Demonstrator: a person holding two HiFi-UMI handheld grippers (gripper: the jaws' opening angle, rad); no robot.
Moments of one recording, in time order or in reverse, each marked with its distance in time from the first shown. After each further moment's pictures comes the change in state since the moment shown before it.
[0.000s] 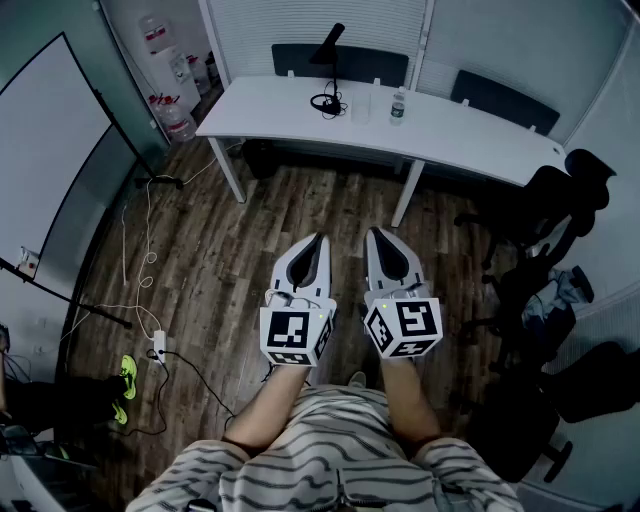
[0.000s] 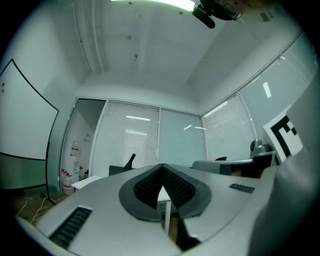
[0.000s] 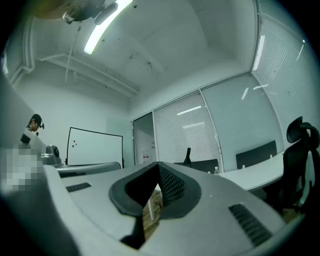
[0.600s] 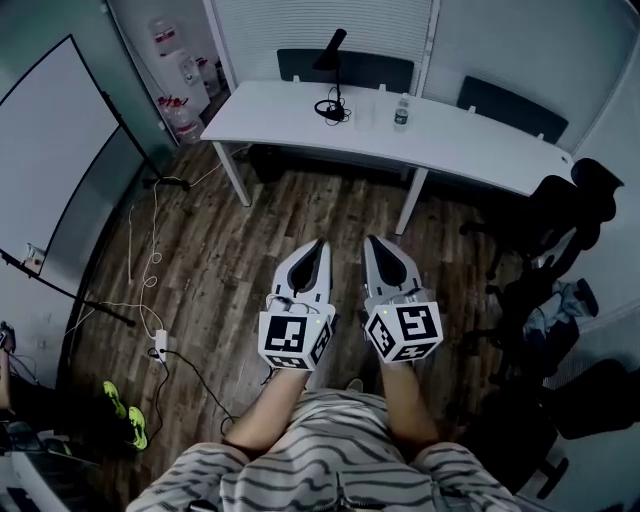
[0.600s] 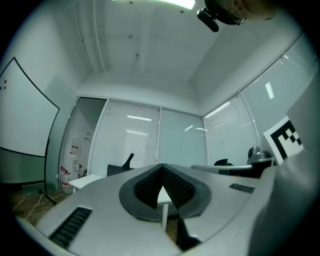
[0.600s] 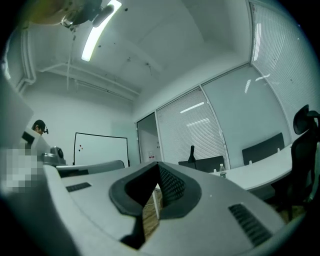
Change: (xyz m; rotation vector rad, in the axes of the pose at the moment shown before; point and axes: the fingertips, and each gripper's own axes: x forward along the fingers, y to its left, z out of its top) left arm 0.027 -0.031 -0.005 -0.027 -0.007 0.009; right arm -0.002 -0.038 -0.005 0.045 0.009 0.069
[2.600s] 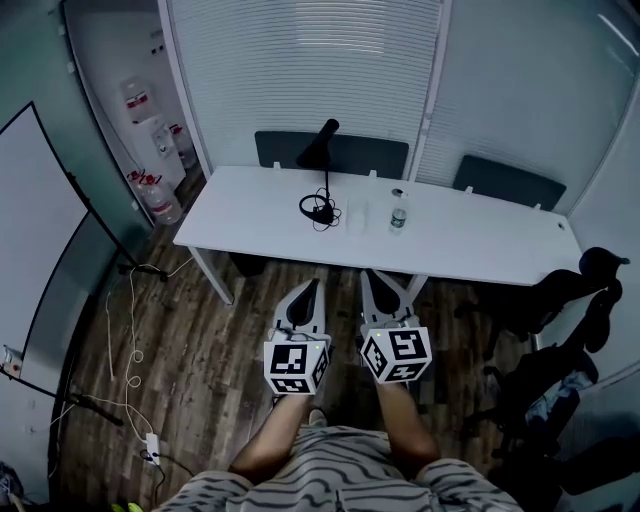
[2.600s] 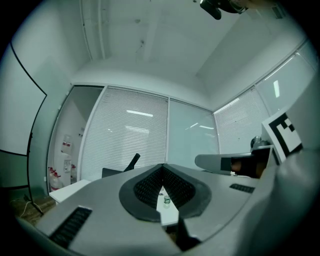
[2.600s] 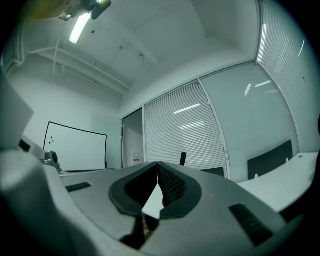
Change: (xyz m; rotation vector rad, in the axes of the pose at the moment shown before) left arm 0.321 0.185 -0.018 -0.013 0.021 -0.017; right arm 0.335 -0.151 0.013 -0.057 -0.016 -0.095
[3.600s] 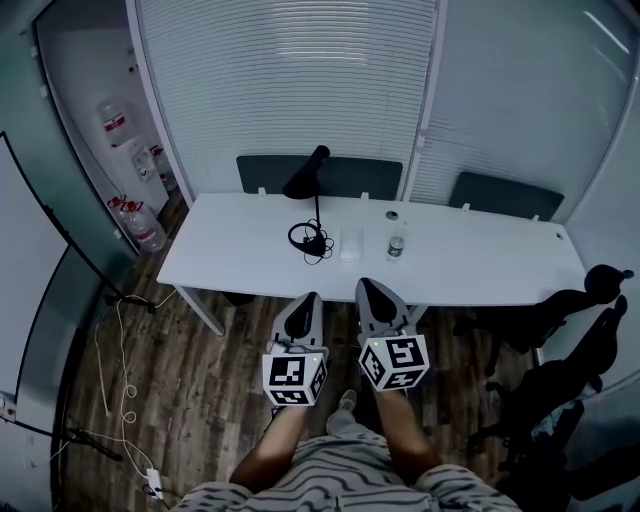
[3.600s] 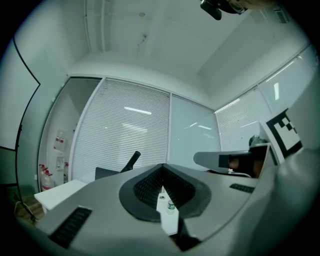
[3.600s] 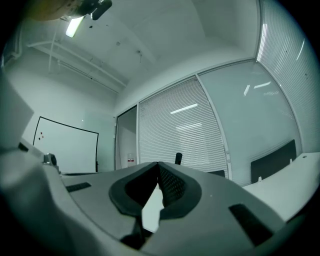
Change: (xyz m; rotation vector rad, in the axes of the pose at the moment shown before) left arm 0.121 0.053 -0.021 -0.015 0.008 -0.045; right arm 0.119 -0.057 -0.015 -0.004 -0.013 -0.040
